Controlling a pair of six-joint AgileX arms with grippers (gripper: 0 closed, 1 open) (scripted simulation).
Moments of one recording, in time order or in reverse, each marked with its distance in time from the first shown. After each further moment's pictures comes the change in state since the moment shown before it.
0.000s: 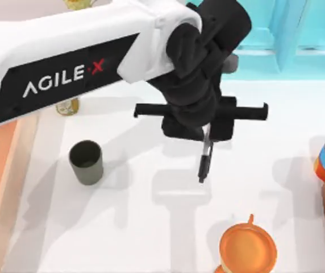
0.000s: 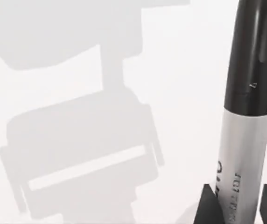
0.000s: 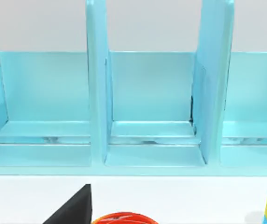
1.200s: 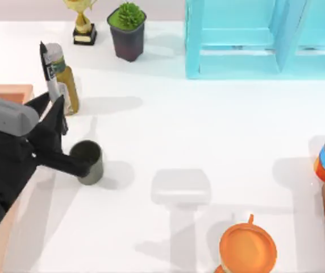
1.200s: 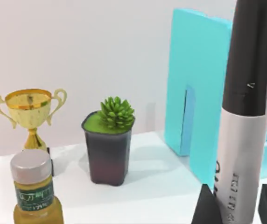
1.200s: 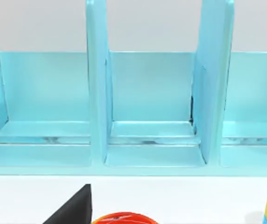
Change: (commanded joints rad) left arm 0.310 -1.106 -1.438 1.529 -0.181 0.553; right arm 0.000 0.000 0.000 0.000 0.000 0.000
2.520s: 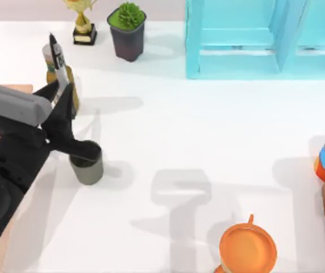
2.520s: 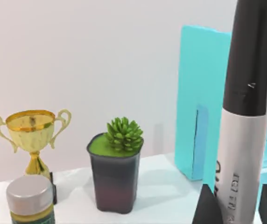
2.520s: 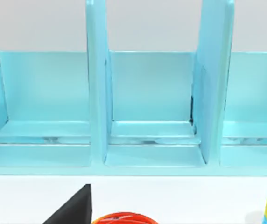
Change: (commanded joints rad) left arm 0.037 0.338 0.006 0.399 0.031 0.024; right arm 0.000 0.000 0.000 0.000 0.000 0.000
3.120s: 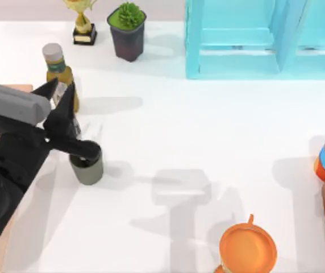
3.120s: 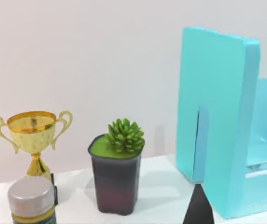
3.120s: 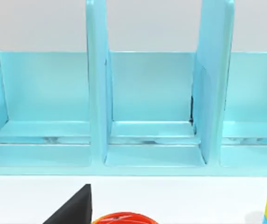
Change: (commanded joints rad) left arm 0.000 0.000 0.000 0.000 0.000 0.000; right arm 0.000 0.000 0.000 0.000 0.000 0.000
